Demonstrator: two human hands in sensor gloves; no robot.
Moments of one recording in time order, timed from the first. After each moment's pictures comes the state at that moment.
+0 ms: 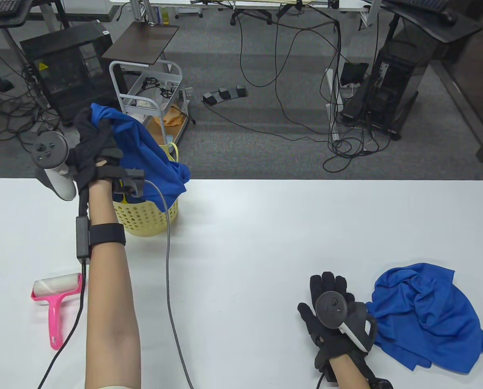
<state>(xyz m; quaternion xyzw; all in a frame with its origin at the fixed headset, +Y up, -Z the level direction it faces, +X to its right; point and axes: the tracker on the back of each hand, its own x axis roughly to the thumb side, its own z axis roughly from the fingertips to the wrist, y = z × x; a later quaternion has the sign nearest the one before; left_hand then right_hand) -0.341 -0.525 -0.533 0.19 0.07 0.61 0.77 0.182 -0.746 -0.318 -0.02 0.01 0.99 0.17</state>
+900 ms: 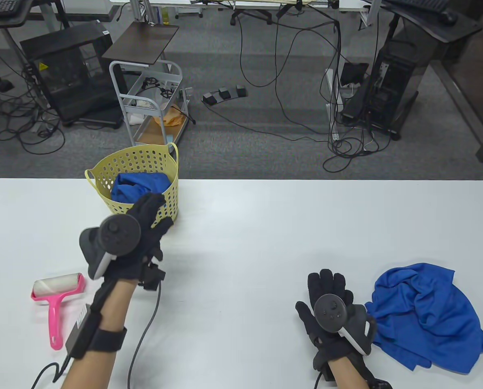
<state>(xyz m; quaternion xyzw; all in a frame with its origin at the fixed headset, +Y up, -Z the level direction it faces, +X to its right) -0.233 -0.586 -0.364 0.19 -0.07 0.24 0.95 0.173 -0.735 -0.311 0.00 -0.03 0.99 0.16</state>
